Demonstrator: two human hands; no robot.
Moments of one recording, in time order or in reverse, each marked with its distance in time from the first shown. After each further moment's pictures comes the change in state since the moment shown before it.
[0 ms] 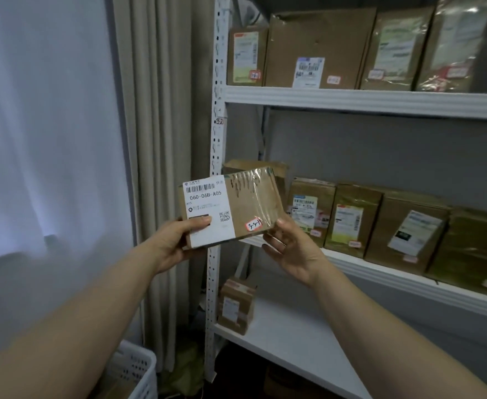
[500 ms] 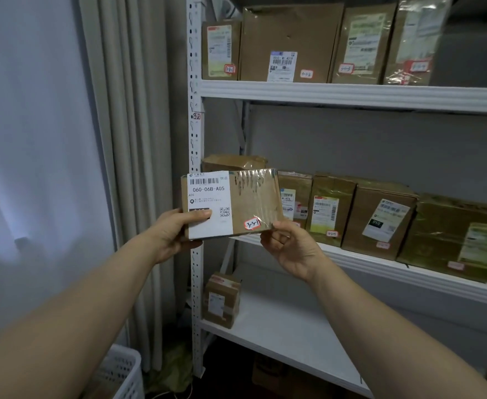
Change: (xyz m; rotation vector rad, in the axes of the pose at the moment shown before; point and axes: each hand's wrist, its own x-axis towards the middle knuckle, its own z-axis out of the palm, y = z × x) left_hand 0.011 -0.005 0.036 0.080 -0.043 0.004; right_hand -0.019 -0.014 -0.037 0.076 0.032 -0.015
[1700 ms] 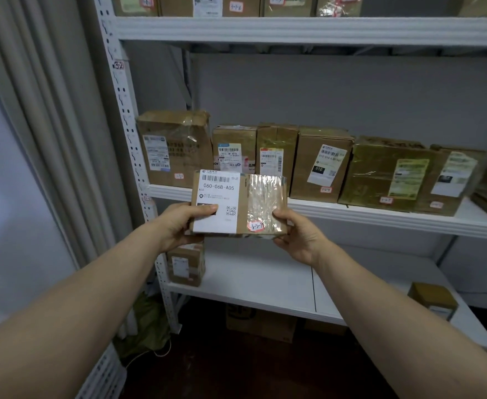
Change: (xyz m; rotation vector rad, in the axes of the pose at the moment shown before) left_hand 0.005 -0.076 0.109 0.115 -0.213 -0.213; right_hand -0.078 -0.014 -0.115 -0.209 0.375 0.075
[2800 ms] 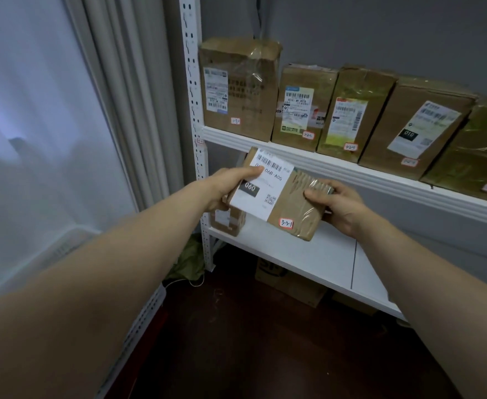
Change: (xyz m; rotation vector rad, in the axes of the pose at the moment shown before) left_hand 0.020 -0.034 -0.026 0.228 0.090 -0.150; right_hand 0.065 0.032 0.008 -0.302 -0.066 -0.023
